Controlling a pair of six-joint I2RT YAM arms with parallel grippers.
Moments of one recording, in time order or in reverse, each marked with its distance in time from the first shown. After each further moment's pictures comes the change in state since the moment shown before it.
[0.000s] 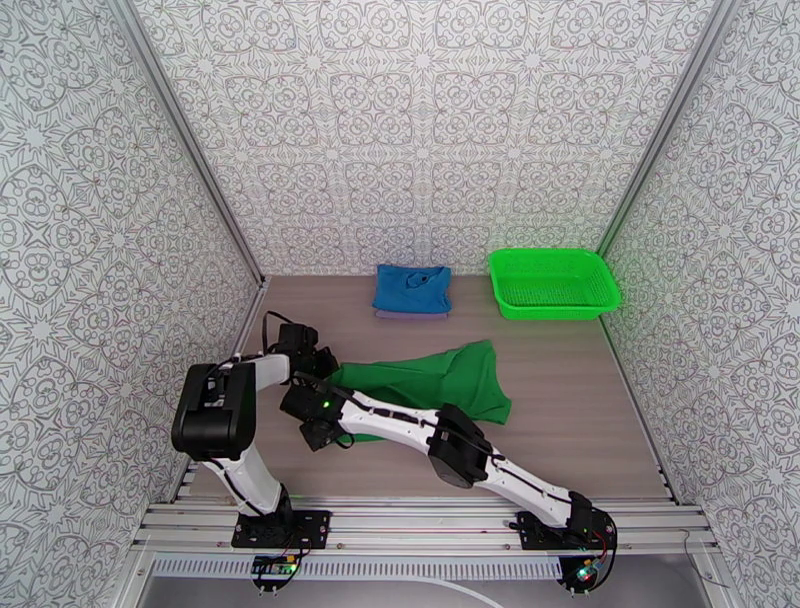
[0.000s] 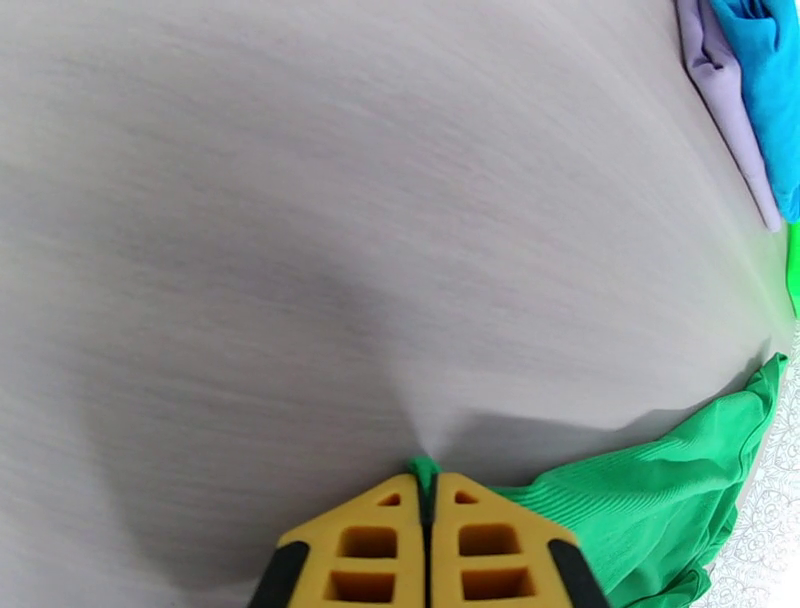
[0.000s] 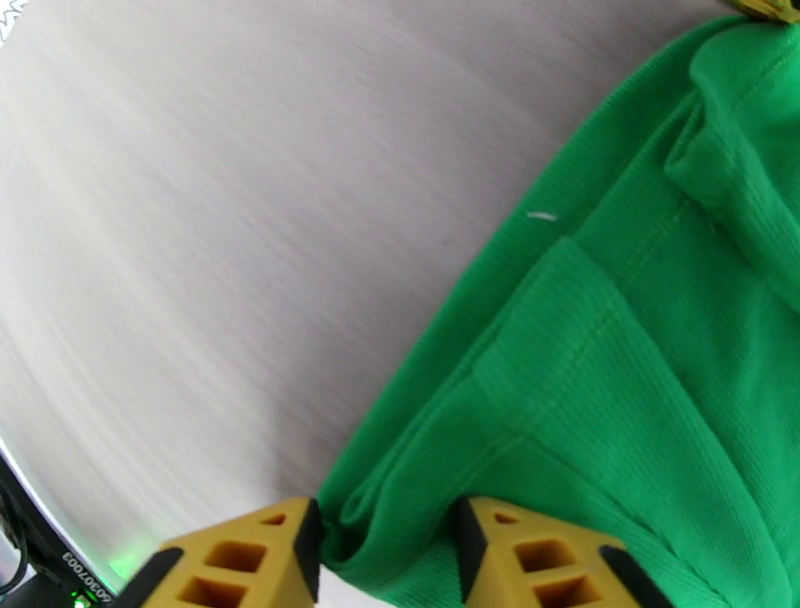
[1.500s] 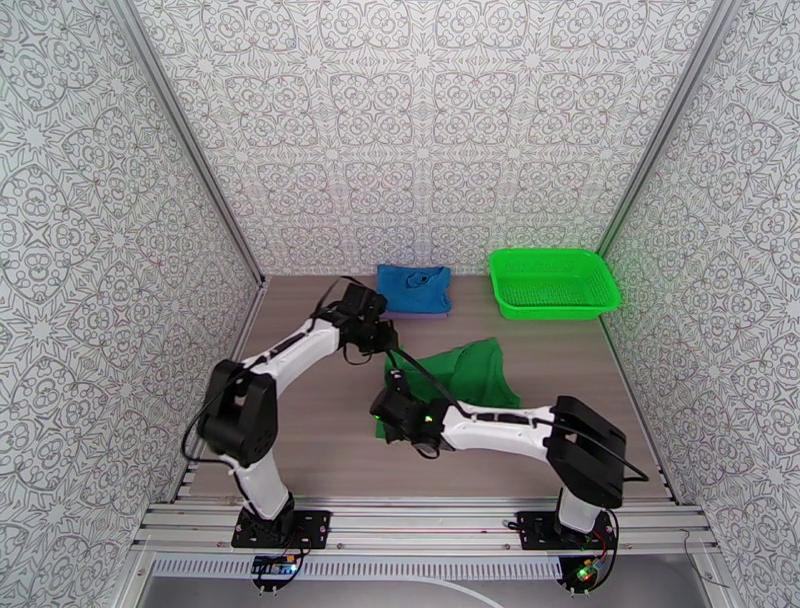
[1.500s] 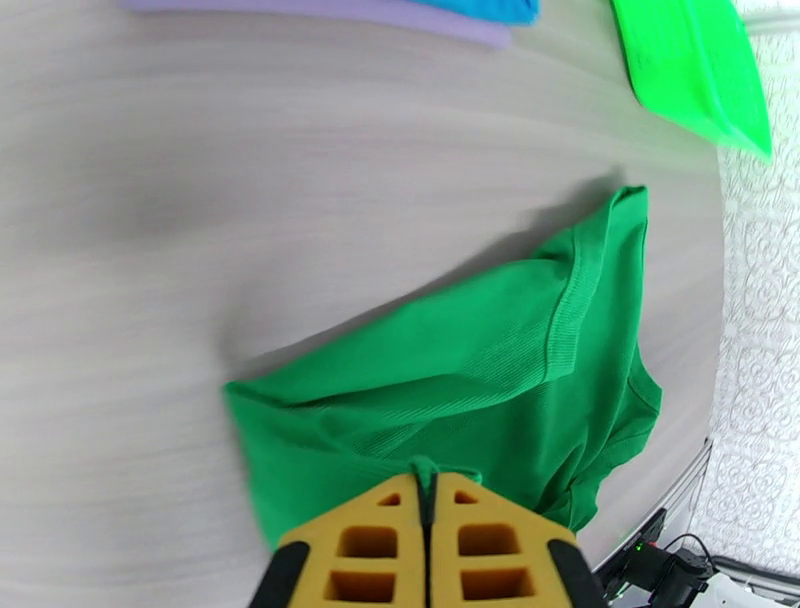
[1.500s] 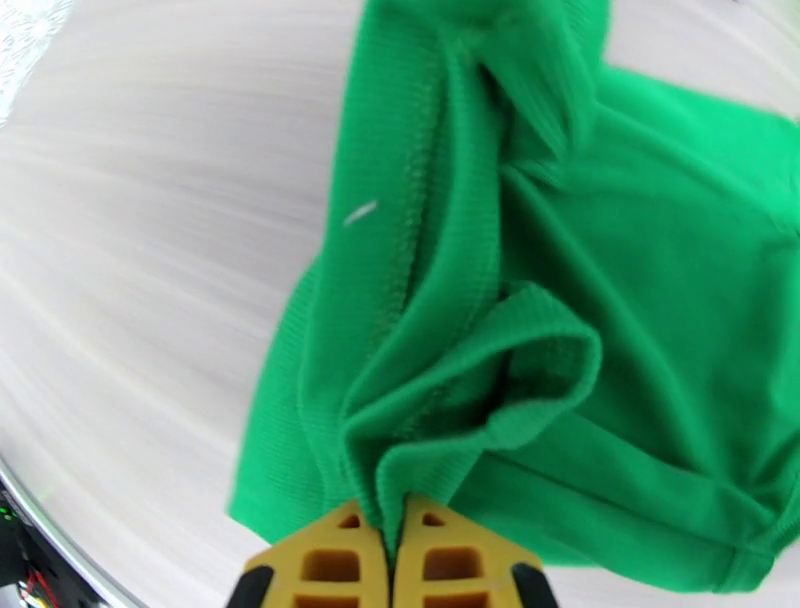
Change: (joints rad) left arm -0.458 0.092 0.569 -0.458 -0.023 -0.045; right arm -0.088 -0.915 -1.353 0.601 0.264 0.223
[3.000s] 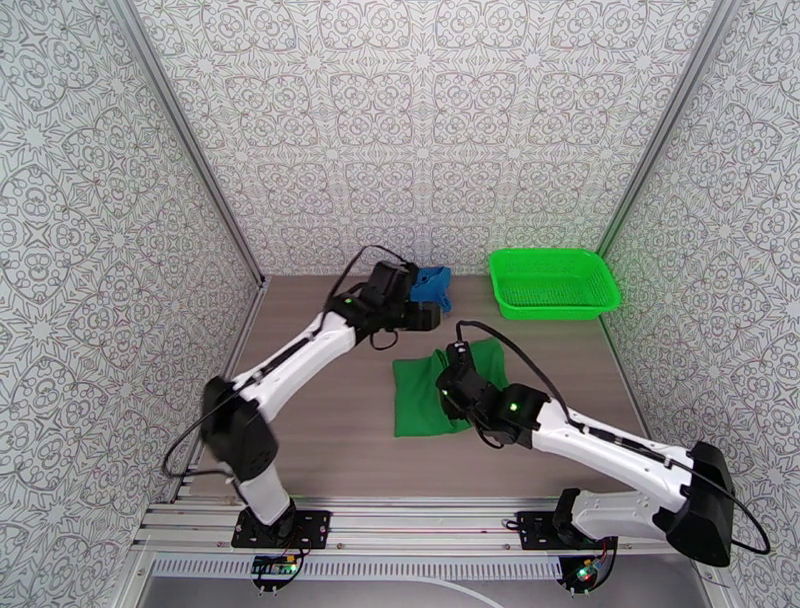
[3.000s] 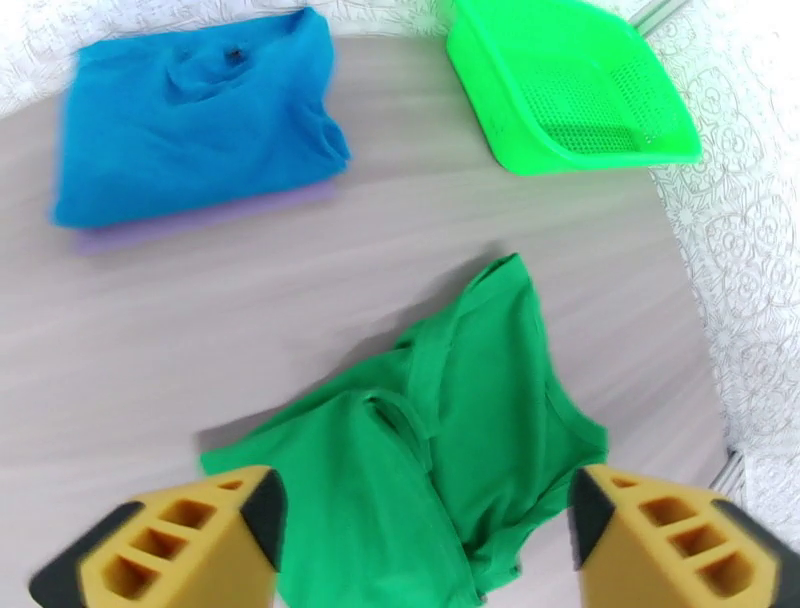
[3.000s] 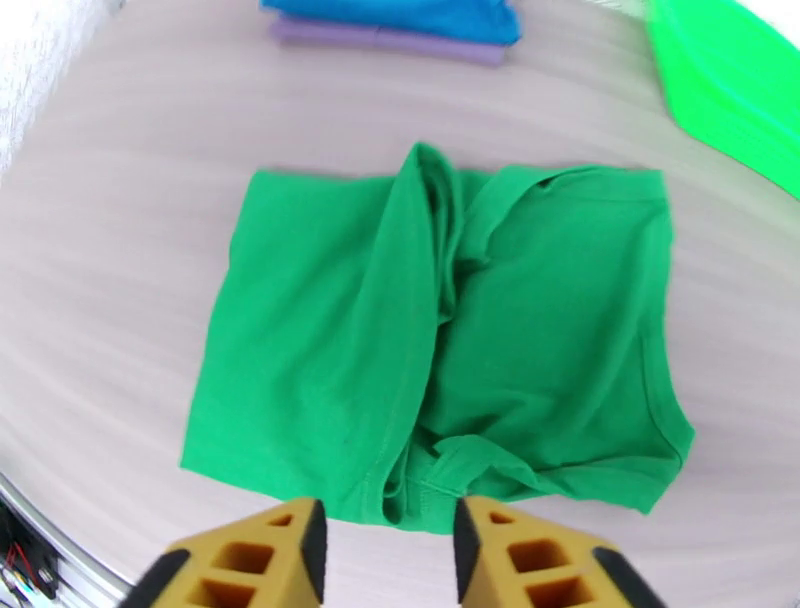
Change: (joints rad) left arm -0.167 -0.174 0.113 -0.032 -0.294 0.055; right arm -0.198 -0.420 -0.074 -0.257 0.031 -0.186
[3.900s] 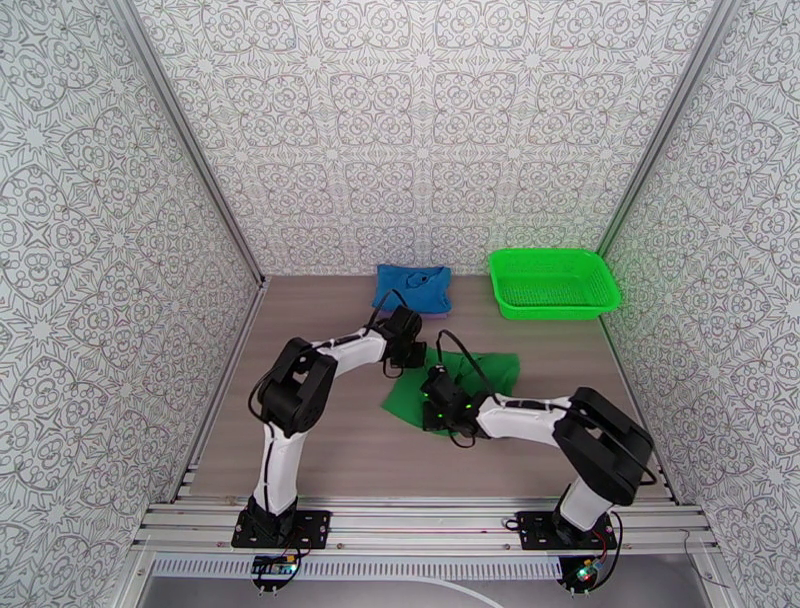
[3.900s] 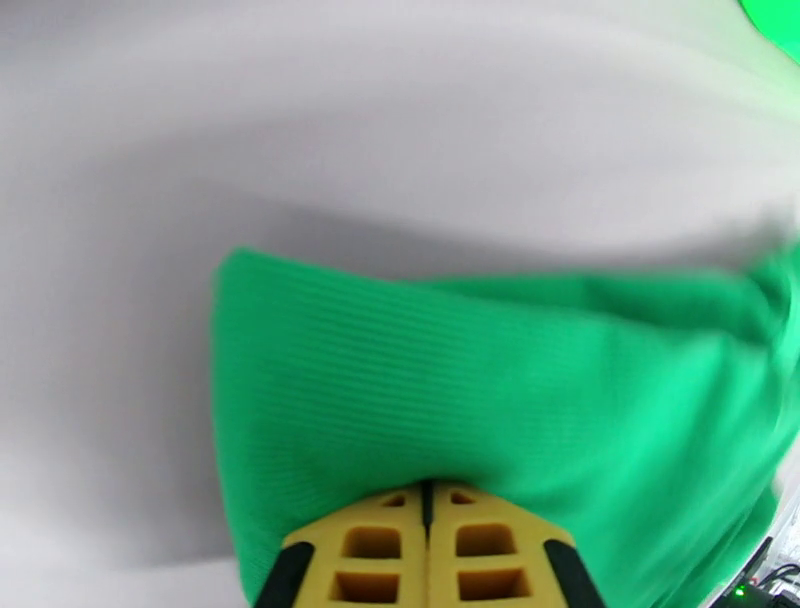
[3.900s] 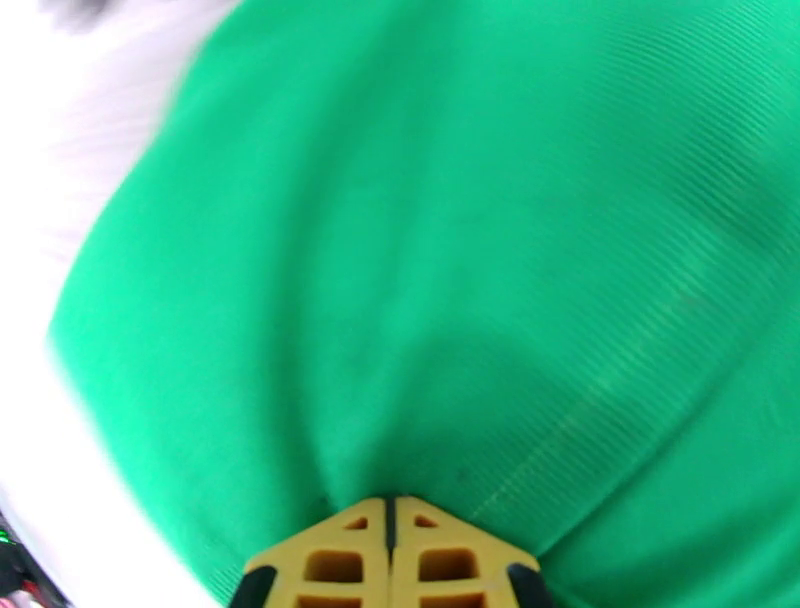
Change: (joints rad) left arm 0.041 0.491 0.008 0.195 0.114 0.034; right arm -0.032 0.440 -0.139 0.554 -0.317 0.184
